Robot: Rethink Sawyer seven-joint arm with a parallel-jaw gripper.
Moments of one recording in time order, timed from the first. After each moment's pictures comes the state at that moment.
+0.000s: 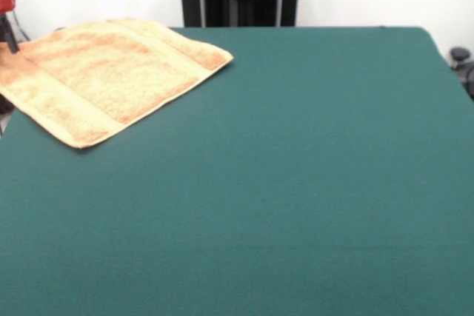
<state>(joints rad) -1.67 -0.41 0.93 1.75 -0.94 0.73 1.16</state>
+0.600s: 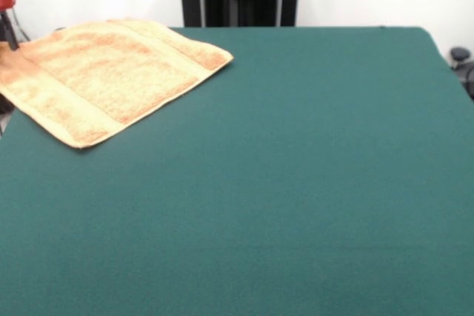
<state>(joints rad) -1.66 -0.44 0.93 1.77 -0.94 0.73 1.16</state>
